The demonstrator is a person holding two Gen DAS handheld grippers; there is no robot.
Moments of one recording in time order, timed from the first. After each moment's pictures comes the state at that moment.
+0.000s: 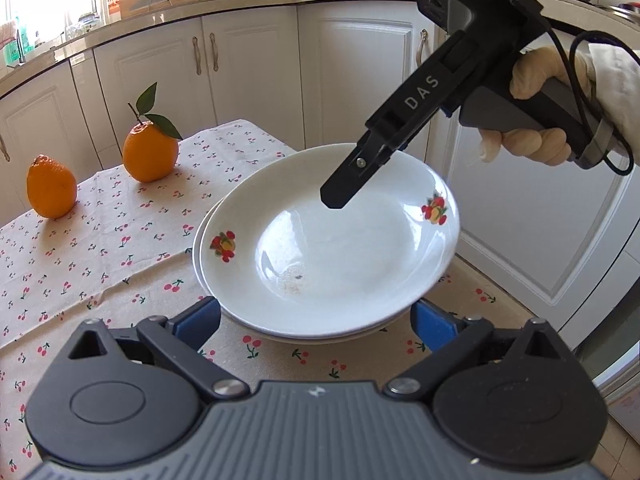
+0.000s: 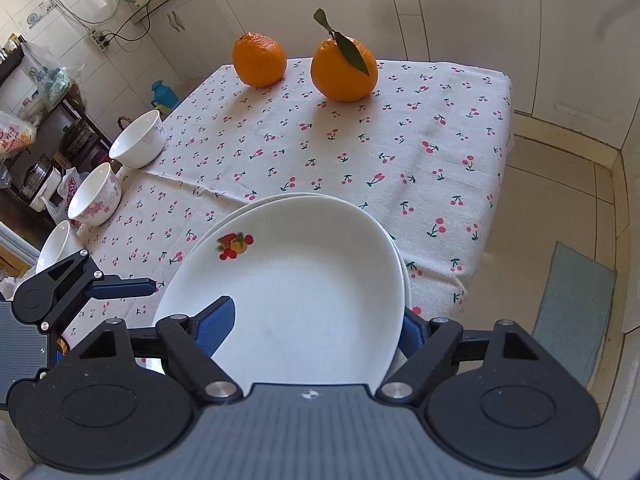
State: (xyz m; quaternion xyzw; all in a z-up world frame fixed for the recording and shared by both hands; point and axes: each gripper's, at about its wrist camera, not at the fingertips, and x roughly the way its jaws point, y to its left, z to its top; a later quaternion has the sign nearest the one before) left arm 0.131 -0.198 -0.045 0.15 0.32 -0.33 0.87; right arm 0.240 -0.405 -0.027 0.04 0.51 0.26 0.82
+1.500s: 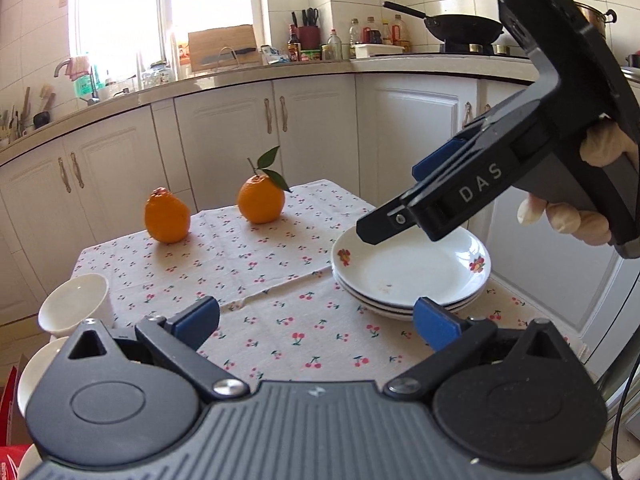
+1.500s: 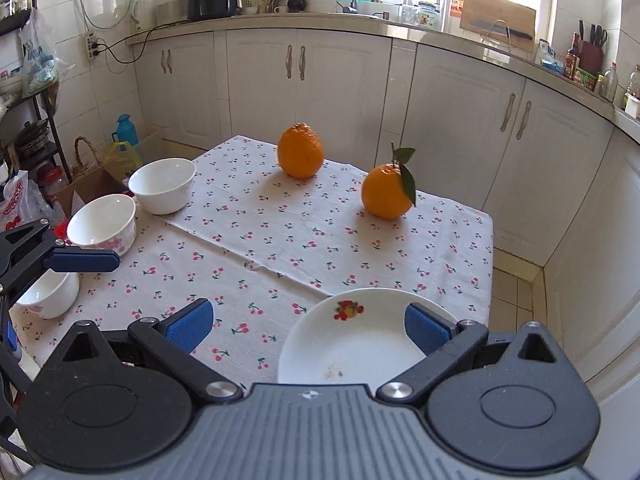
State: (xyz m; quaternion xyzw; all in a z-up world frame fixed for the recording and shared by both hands) left arm 0.093 -0.073 0.010 0.12 0.24 -0.28 0.92; right arm 0.151 -0.247 0.047 -0.08 0.35 0.15 0.92
